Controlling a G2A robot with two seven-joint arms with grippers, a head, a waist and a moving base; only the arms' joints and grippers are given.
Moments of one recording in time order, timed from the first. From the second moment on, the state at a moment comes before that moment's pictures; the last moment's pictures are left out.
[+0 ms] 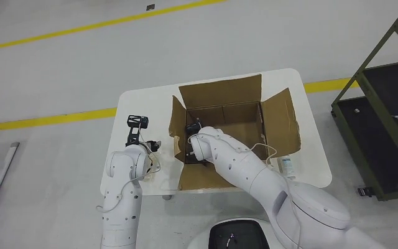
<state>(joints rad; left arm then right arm) 1.00 -1.34 -1.47 -1.56 1.59 -0.07 -1.08 -0.33 -1.89 0.52 -0.40 -0.69 0.40 0.91</state>
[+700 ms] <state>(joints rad) 1.00 -1.34 -1.47 -1.56 1.59 -0.07 -1.08 -0.34 -1.91 0.57 -0.34 -0.69 0.37 0.86</state>
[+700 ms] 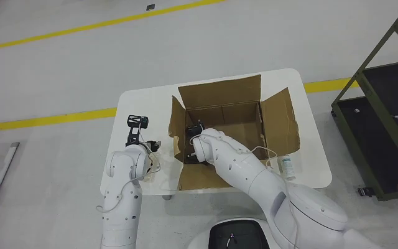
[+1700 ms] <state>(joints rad) 1.00 -1.34 -1.47 -1.56 1.59 -0.07 -1.08 -0.31 -1.87 0.65 -0.32 -0.74 0.47 0.87</state>
